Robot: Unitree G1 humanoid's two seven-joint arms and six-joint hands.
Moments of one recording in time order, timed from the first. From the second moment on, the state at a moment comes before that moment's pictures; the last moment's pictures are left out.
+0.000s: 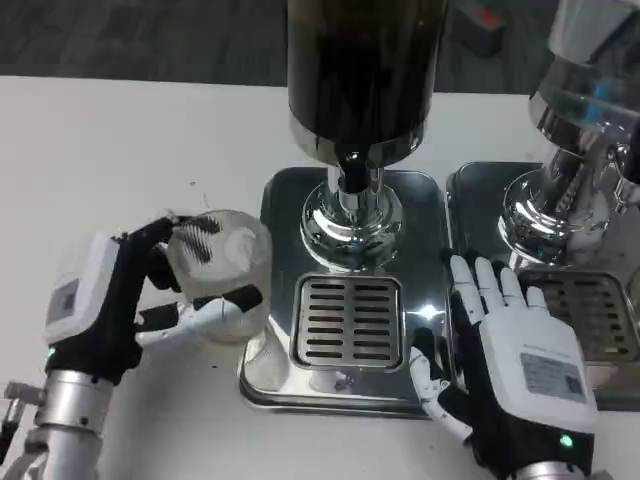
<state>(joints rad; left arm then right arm) -0.27 0.43 -0.17 0.93 0.56 -0.83 0.59 0.31 -0.12 0.45 -0.25 -1.12 0.32 -0.26</state>
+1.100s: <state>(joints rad) -0.50 0.31 -0.43 1.10 0.76 -0.80 0.76 0.36 -0.08 0.46 -0.28 -1.13 0.37 -0.30</state>
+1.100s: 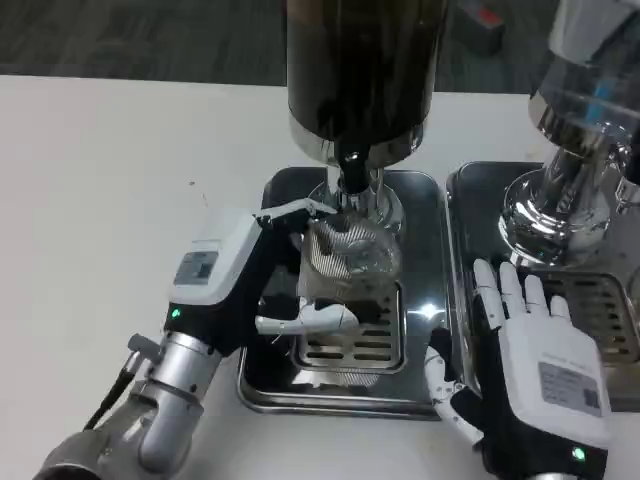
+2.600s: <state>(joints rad) -0.27 0.53 -0.25 0.83 0.50 -1.00 0.55 0.30 -0.13 0.47 -0.27 -1.19 0.39 -0.27</state>
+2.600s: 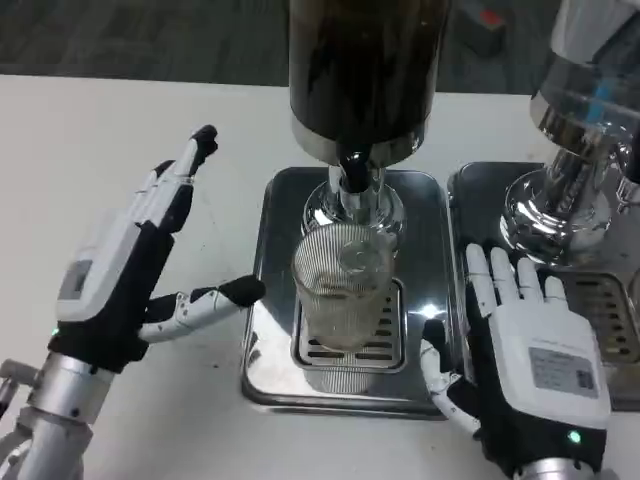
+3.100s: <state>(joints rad) -0.26 0.53 -0.22 0.50 0.02 -1.02 -0.05 0.30 -0.15 0.46 -0.26 -1.19 0.39 -0.25</state>
